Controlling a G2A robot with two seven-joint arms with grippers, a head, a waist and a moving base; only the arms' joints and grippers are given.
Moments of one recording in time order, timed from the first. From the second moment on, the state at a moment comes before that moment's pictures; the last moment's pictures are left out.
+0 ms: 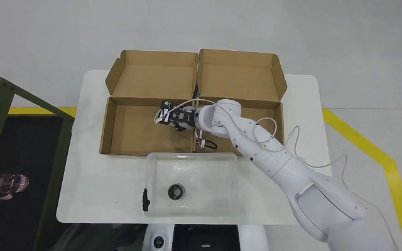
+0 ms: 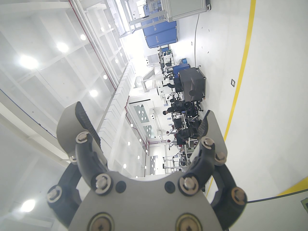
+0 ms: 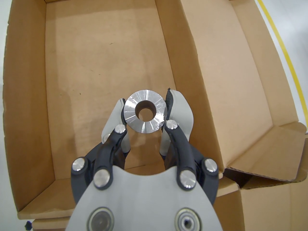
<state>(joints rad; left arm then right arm) -0.29 -0.19 -0.48 -1.38 1.96 -0.31 0.15 -0.47 -1.52 0.53 -0.97 -1.23 -0.56 0.35</state>
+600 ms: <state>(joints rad) -0.29 -0.19 -0.48 -1.38 1.96 -0.31 0.15 -0.45 -1.56 0.53 -0.90 -1.26 -0.57 0.36</state>
